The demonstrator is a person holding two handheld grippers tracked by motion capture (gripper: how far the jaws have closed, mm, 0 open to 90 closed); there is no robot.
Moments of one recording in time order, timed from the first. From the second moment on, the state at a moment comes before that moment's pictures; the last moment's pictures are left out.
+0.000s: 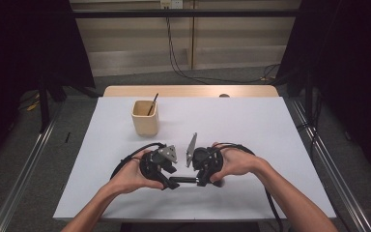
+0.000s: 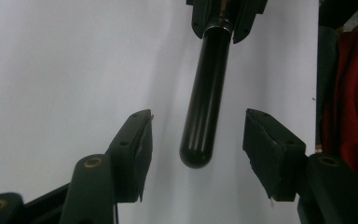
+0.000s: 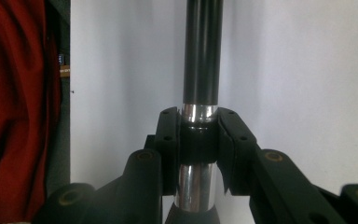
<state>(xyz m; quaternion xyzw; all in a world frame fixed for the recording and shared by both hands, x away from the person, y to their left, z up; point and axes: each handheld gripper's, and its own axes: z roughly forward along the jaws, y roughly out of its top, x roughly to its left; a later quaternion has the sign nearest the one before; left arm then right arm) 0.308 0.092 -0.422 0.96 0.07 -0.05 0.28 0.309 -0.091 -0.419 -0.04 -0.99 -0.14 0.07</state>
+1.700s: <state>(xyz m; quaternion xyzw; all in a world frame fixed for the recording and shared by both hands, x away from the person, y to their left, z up) 0.314 0.090 -0.427 0.96 0.06 -0.06 0.28 0.315 -0.105 -0.416 -0.07 -0.98 -0.20 0.04</state>
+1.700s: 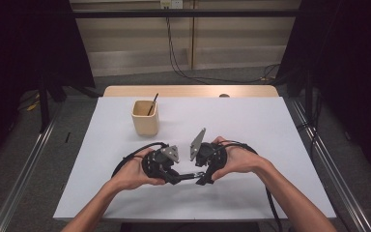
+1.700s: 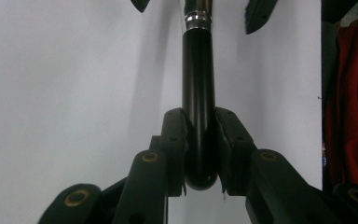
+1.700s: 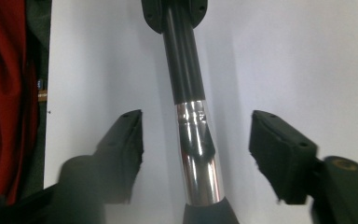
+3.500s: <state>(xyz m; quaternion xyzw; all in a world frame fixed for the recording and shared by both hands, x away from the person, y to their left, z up) 0.297 0.170 -0.437 0.91 0.18 -0.03 0.38 0.295 -0.187 -0.422 -0.22 -0.91 -0.35 -0.03</state>
